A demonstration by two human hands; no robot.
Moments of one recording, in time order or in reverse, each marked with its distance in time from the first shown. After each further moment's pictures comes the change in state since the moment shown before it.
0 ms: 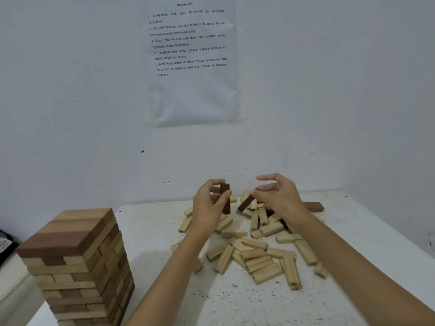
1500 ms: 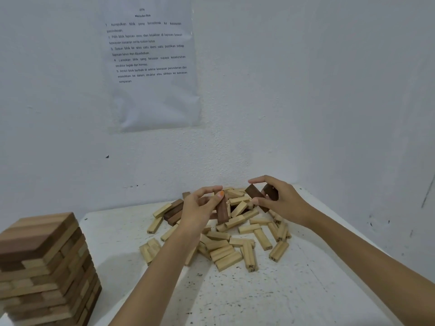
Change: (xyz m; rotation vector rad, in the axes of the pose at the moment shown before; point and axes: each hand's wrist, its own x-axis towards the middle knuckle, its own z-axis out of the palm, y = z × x) left_hand -0.037 0.040 0.030 -0.383 -0.237 -0.225; right_hand -0.026 0.009 -0.095 -0.417 -0.172 -0.288
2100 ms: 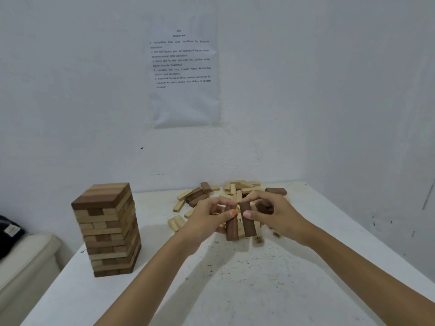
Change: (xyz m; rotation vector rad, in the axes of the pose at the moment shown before) left_hand -0.092 0.019 -0.027 0.235 -0.194 -0.018; right_hand -0.077 -0.070 0.037 0.225 -0.126 -0.015
